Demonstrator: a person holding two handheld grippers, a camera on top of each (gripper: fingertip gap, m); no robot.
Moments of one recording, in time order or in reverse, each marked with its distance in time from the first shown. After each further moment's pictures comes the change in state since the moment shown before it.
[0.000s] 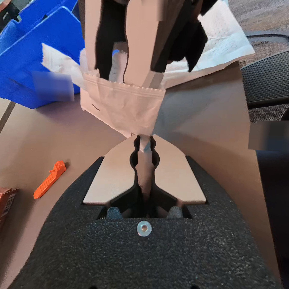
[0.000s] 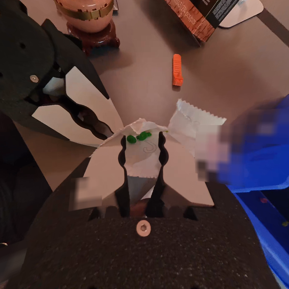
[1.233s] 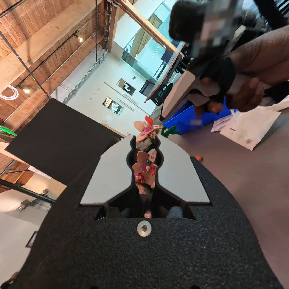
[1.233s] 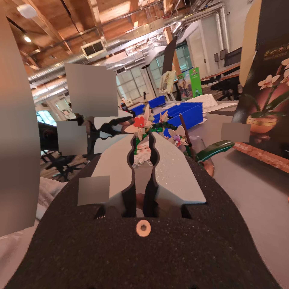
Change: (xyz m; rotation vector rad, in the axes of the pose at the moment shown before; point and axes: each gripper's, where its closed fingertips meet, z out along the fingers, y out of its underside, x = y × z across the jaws) left arm -0.077 -0.093 -0.230 0.236 -0.731 0.376; right arm -0.081 -0.193 -0.073 0.833 -0.563 0.370
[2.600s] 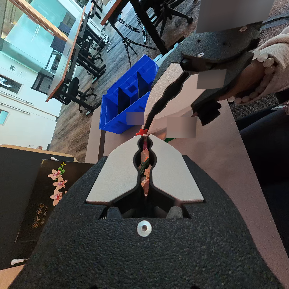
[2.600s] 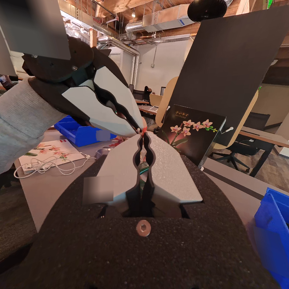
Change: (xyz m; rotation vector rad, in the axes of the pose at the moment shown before) left arm 0.010 -0.005 0.025 -0.040 0.676 -0.095; right arm 0.001 -0.013 0.011 0.066 0.553 -0.658
